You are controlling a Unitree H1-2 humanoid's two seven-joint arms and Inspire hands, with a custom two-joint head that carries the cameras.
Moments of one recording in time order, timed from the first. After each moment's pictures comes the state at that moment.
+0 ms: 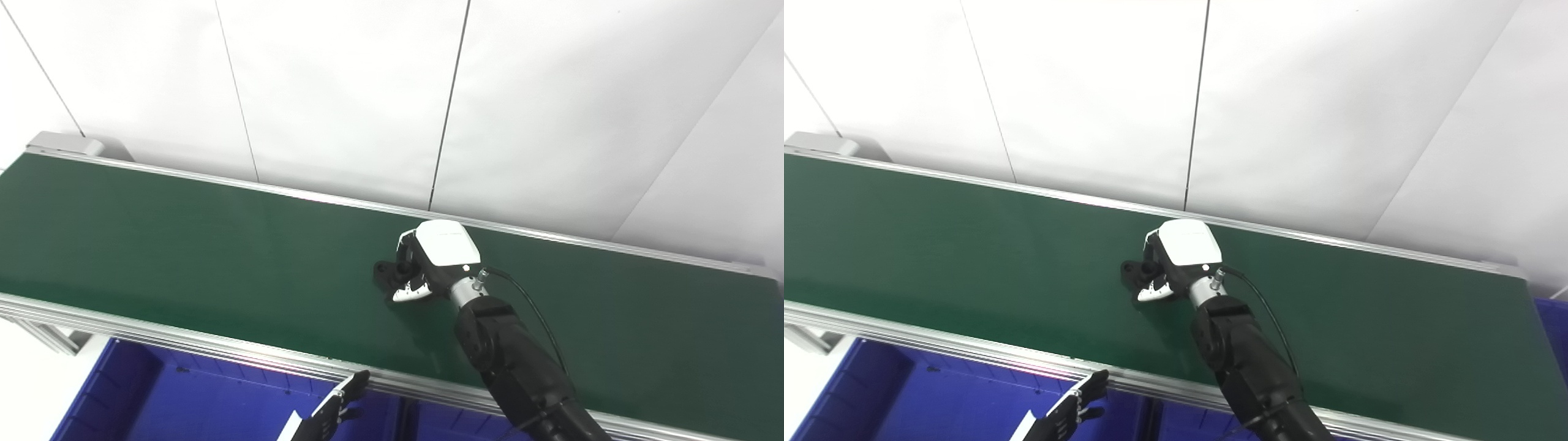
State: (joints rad) left arm 0.49 0.05 -0.28 0.06 0.14 -0.43 -0.04; right arm -0.55 -0.04 0.62 0.57 -0.98 0.13 -0.08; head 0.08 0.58
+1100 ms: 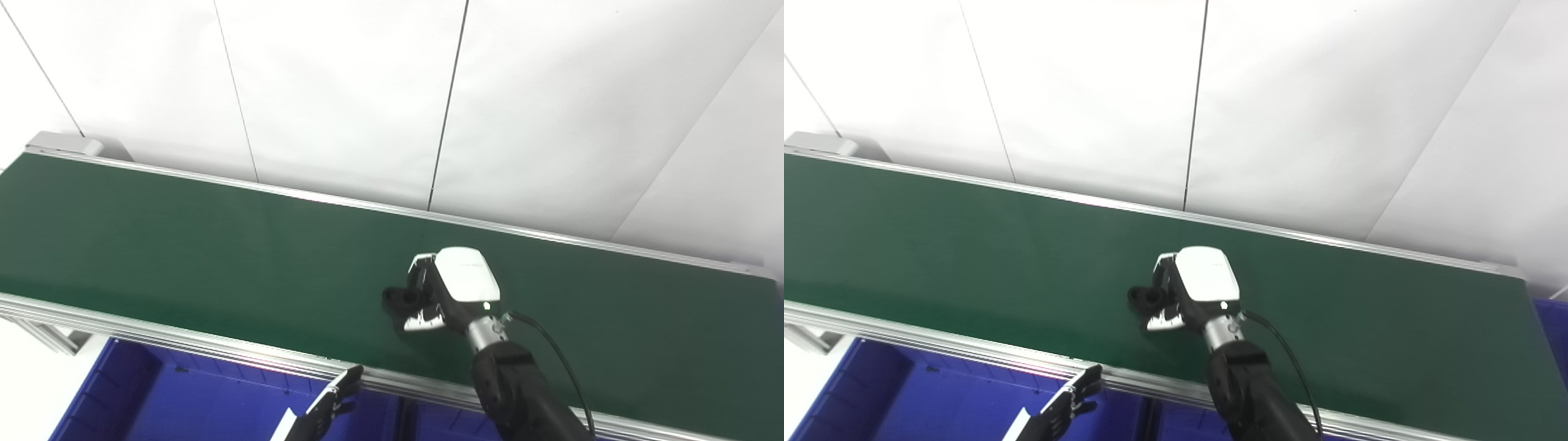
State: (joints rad) left arm 0.50 0.06 -0.27 0.01 0.16 -0.41 -0.04; right arm -0.33 -0.12 0.61 0.25 -0.93 0.15 -0.11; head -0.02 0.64
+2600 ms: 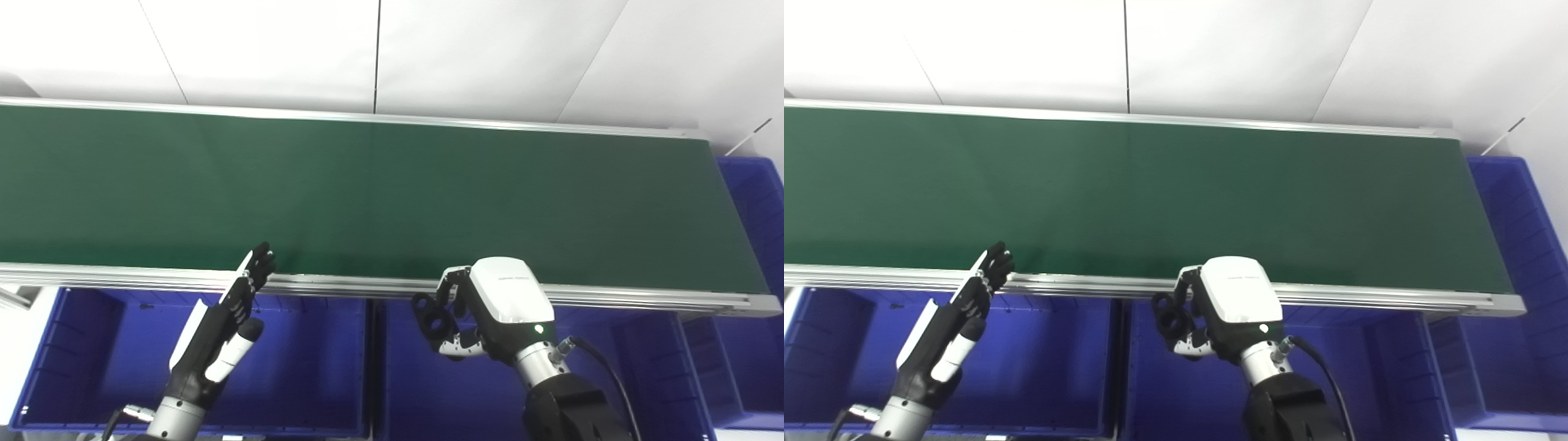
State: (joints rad) left arm 0.49 0.20 -0.15 -0.23 -0.04 -0.24 -0.20; right arm 0.31 -0.14 0.41 -0.53 -1.32 0.24 0.47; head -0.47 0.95
